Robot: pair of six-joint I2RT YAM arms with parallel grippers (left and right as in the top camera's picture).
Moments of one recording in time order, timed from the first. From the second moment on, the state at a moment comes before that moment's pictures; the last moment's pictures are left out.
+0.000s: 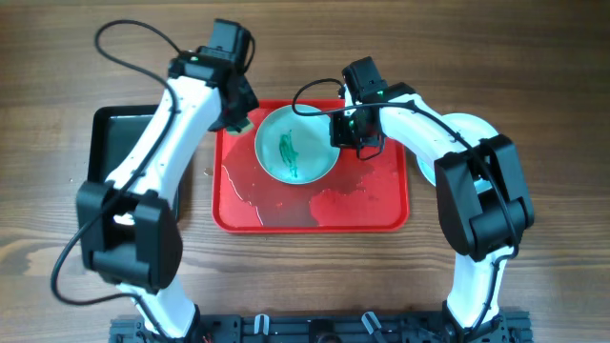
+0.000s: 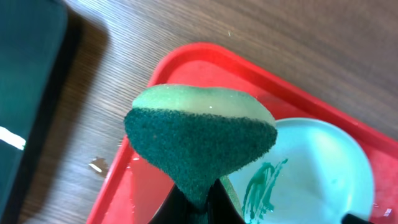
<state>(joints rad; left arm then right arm) -0.28 1.89 1.59 -1.00 -0.14 -0.72 0.39 2.08 1.41 -0.64 -0.25 0.39</state>
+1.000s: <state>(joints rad) -0.44 2.17 1.59 -0.85 0.25 -0.33 0.29 2.13 1.41 -0.57 -0.49 0.24</state>
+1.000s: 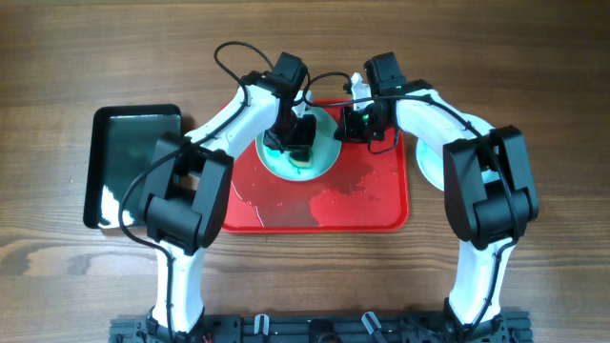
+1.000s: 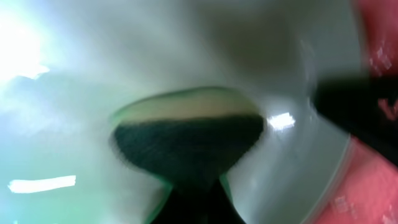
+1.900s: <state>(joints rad) -0.45 2.18 1.58 -0.66 0.23 -0.39 0.30 2.13 1.41 -0.57 -0.51 0.24</state>
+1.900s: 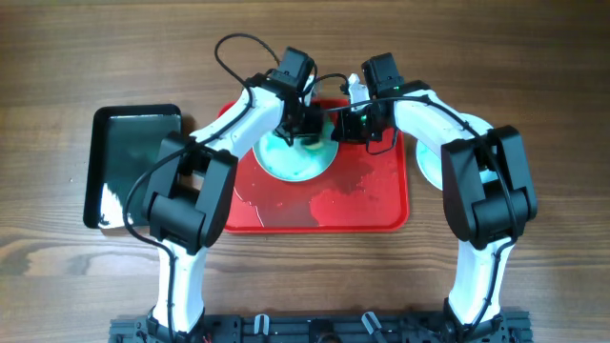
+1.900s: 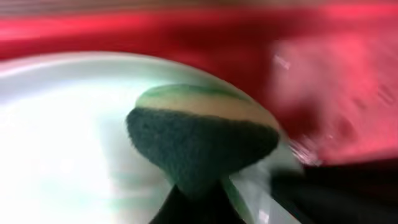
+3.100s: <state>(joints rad) -0.46 2.17 1.60 -0.95 -0.31 -0.67 0.31 2.13 1.41 -0.57 -0.54 0.23</state>
